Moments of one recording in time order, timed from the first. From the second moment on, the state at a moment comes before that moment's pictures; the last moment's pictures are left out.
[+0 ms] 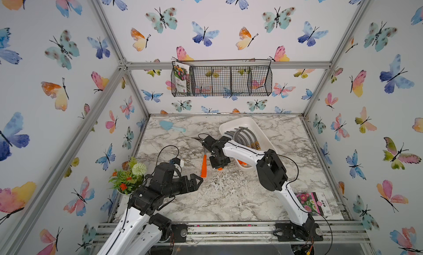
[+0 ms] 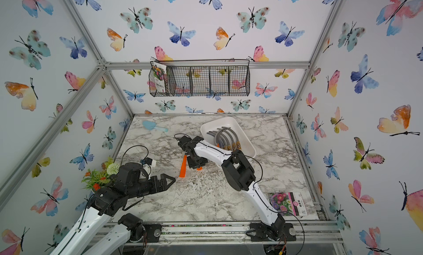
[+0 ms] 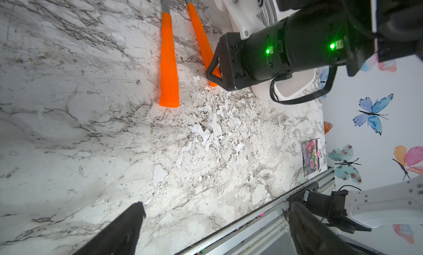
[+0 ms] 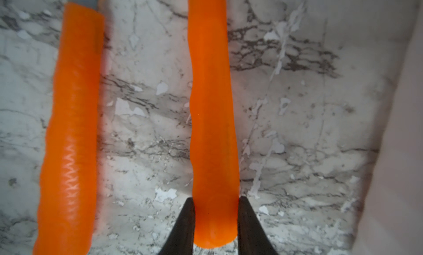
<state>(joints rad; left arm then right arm) -0.45 0.63 0.67 -0.83 0.33 -0.64 0.92 2.38 2.02 -1.09 0.10 0.52</state>
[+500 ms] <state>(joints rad) -0.45 0.65 0.67 -0.81 0.31 -0.64 0.91 2.37 2.05 -1.11 0.11 0.50</state>
